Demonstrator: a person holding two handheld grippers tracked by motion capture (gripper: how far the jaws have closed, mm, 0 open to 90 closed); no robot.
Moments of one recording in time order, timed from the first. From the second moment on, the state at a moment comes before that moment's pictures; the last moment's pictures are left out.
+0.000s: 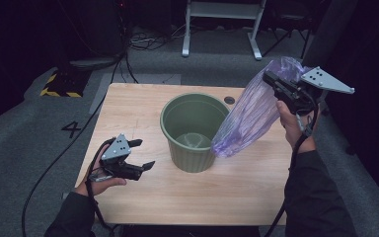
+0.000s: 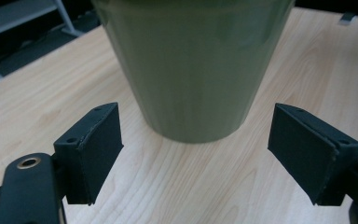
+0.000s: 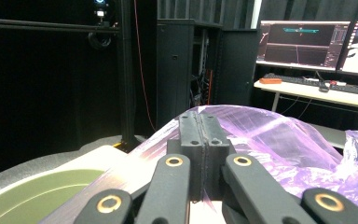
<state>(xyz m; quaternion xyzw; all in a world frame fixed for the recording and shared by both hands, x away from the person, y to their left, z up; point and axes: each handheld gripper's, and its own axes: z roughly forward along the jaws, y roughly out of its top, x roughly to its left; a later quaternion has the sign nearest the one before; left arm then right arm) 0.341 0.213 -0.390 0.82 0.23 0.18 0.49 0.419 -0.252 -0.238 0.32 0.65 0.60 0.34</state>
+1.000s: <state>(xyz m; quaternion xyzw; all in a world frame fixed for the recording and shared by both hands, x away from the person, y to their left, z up) 0.352 0.155 -0.298 0.82 0.15 0.19 0.52 0.427 -0.238 -0.246 0.33 0.67 0.57 0.34</state>
